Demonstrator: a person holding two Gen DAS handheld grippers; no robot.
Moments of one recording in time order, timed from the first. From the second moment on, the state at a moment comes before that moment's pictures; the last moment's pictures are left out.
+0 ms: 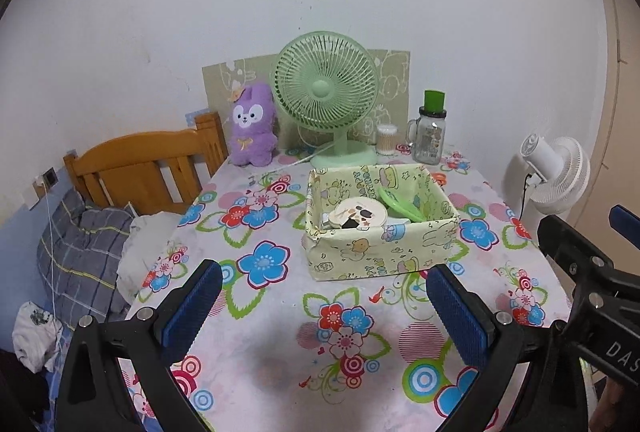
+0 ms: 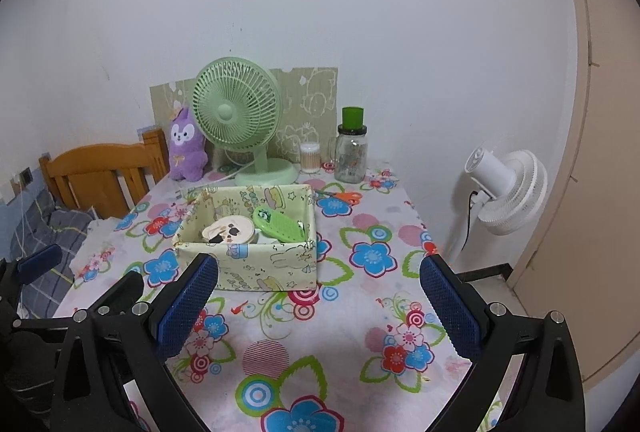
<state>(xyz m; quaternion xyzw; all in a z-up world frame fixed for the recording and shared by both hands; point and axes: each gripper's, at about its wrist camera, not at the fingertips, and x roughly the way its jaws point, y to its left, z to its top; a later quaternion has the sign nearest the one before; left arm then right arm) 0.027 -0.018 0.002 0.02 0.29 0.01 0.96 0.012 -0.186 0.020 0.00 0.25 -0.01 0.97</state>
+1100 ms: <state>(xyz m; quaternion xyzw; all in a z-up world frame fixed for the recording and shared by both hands) 0.031 -0.016 0.021 0.00 0.28 0.01 0.96 0.014 -0.198 0.029 0.00 0.25 -0.02 0.97</state>
